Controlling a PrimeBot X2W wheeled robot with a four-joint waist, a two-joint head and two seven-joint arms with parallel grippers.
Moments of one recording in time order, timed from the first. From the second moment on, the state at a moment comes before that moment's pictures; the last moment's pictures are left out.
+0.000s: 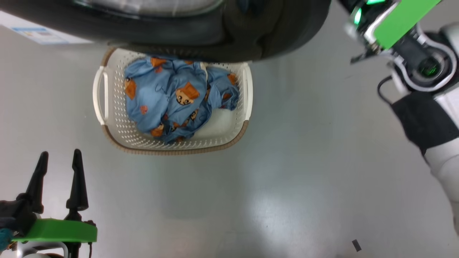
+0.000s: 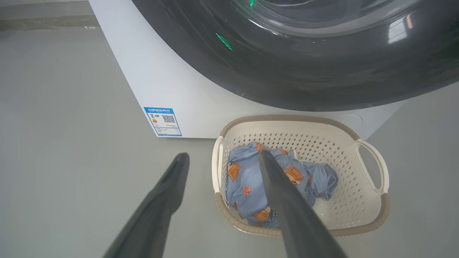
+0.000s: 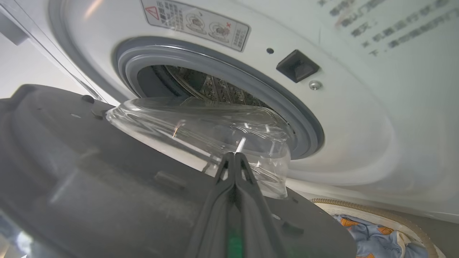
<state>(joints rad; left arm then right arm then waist) -0.15 0.09 0.15 0.12 -0.19 -0.13 -0.26 -1.08 -0.36 0.48 0.26 1.57 0.13 0.31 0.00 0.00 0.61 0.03</state>
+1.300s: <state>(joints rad) -0.06 0.04 0.18 0.15 -0.17 -0.13 -0.26 -0.63 -0.25 0.73 0.10 1.61 0.12 0.45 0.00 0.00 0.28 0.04</state>
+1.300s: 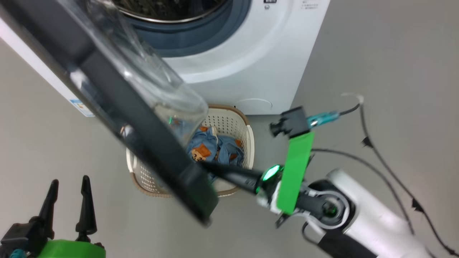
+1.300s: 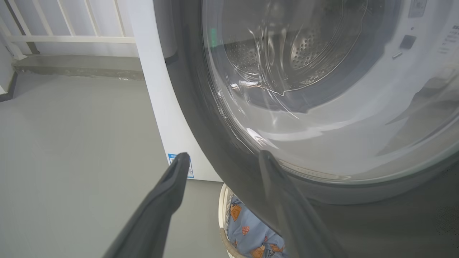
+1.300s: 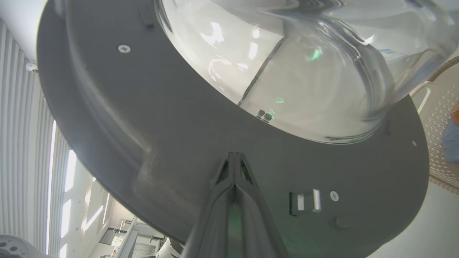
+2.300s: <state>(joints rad) 0.00 0.03 0.09 0.17 -0.20 -0.09 -0.26 -0.44 -0.09 0.79 0.16 1.62 0.12 0.34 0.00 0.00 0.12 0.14</state>
